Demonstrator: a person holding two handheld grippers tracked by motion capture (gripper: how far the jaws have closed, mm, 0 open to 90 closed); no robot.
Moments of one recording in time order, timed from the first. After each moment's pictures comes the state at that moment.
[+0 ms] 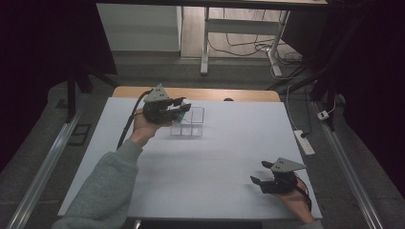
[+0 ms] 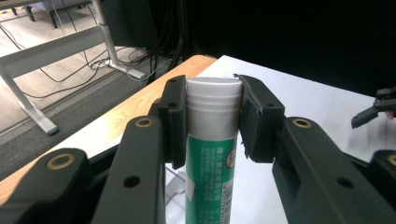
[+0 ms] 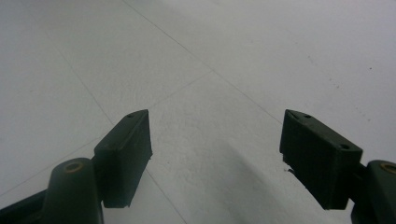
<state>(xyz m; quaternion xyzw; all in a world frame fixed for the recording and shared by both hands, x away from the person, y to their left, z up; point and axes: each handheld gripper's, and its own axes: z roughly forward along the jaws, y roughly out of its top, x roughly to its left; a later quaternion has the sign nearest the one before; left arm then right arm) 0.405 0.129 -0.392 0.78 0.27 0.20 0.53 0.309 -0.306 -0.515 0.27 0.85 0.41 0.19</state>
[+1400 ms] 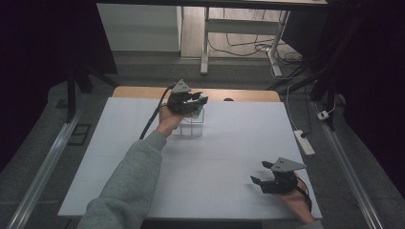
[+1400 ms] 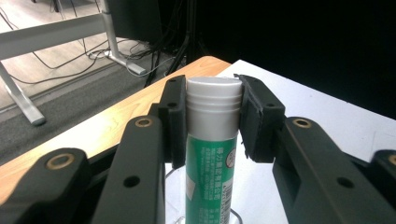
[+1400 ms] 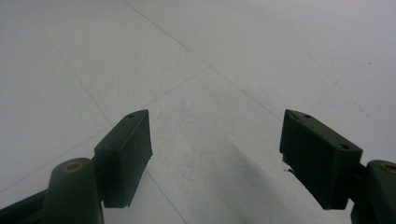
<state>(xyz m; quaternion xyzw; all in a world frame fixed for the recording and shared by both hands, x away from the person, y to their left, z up) 0.476 0.078 -0.429 0.76 0.32 0.18 0.54 0.309 -0.307 -0.516 0.28 0.85 0.41 0.18</state>
